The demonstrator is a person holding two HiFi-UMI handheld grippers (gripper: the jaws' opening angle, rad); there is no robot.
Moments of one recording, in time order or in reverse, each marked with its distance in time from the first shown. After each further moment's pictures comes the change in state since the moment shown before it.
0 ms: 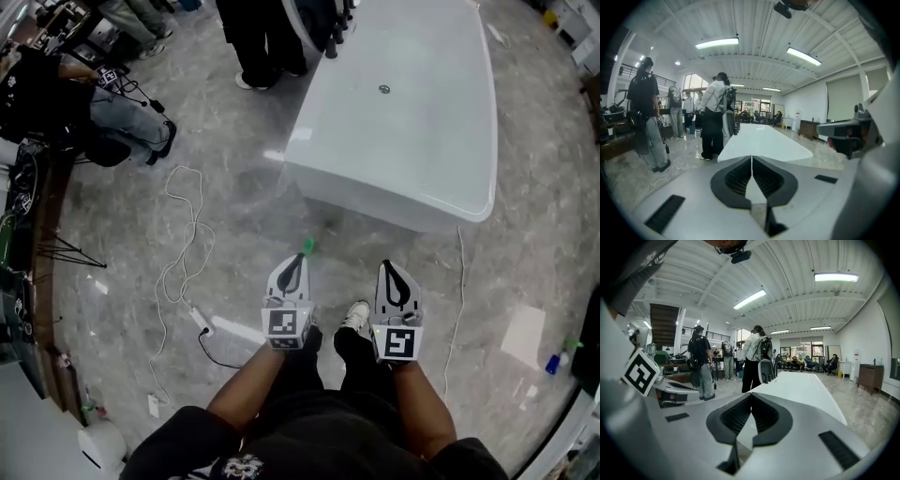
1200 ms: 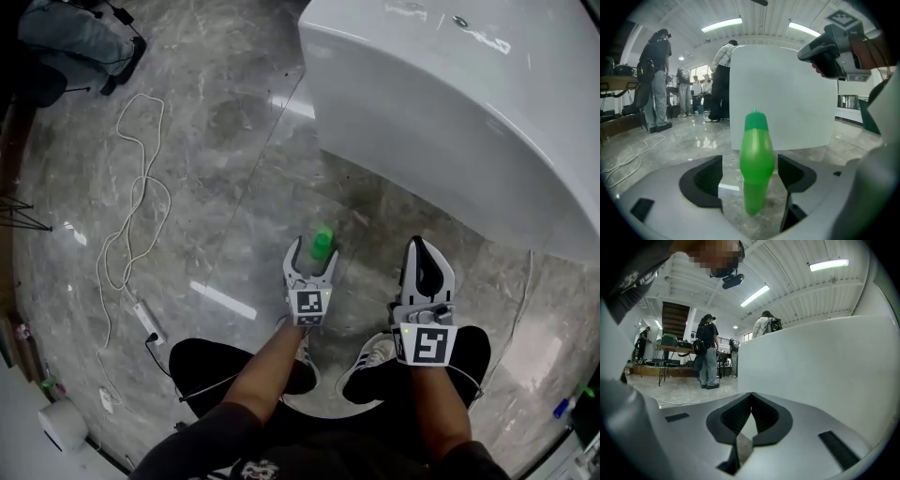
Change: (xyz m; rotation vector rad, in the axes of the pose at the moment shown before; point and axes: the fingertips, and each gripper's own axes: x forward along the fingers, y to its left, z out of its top) left arm 0.272 0.131 -0.611 0.036 0.105 0.128; right arm 0.241 0.054 -0.442 -0.003 -0.082 0.106
